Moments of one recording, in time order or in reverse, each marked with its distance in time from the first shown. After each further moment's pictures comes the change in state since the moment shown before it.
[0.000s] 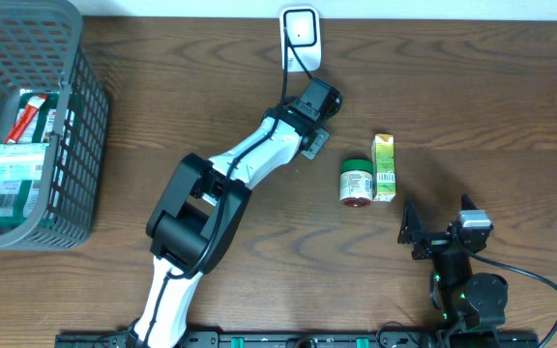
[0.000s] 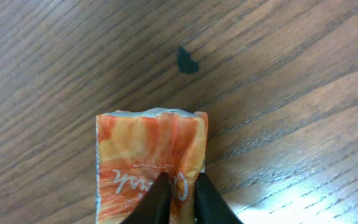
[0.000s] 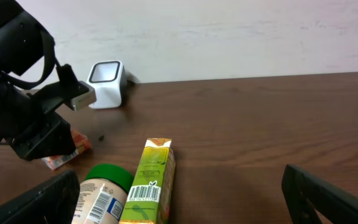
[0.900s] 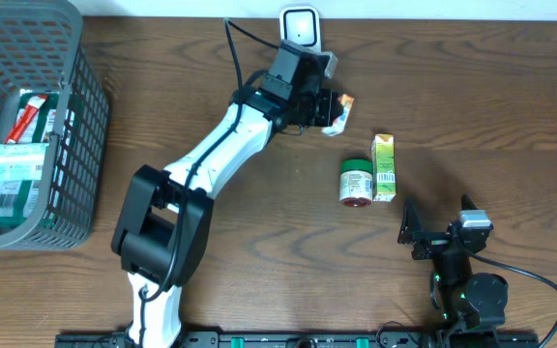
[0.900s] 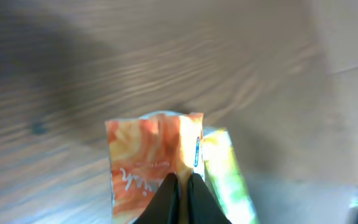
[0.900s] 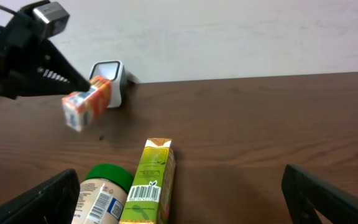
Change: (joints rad) left arm 0.103 -0.144 0.000 0.186 0.695 -0.520; right arm 0.000 0.000 0.000 0.000 0.000 0.000
